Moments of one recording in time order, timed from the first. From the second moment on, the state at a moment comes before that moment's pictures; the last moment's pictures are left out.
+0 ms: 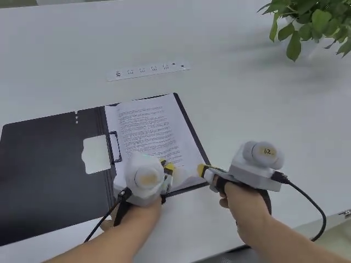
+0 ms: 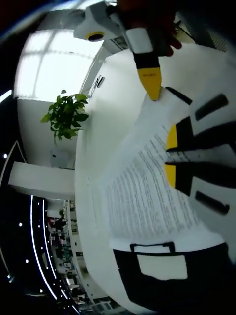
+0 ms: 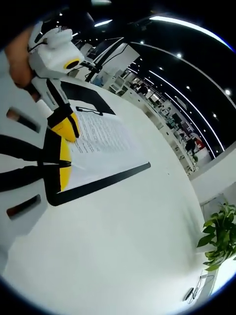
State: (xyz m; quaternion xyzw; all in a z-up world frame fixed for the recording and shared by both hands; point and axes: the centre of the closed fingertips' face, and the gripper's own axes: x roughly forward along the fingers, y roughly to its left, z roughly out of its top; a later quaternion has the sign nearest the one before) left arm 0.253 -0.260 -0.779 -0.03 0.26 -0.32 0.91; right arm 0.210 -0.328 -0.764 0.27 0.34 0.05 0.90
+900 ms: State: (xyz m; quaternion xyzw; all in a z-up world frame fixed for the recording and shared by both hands) left arm 0.215 -0.149 -0.699 -0.06 0.24 -0.31 0.92; right arm 0.212 -0.260 -0.677 0.30 0.26 0.14 0.91
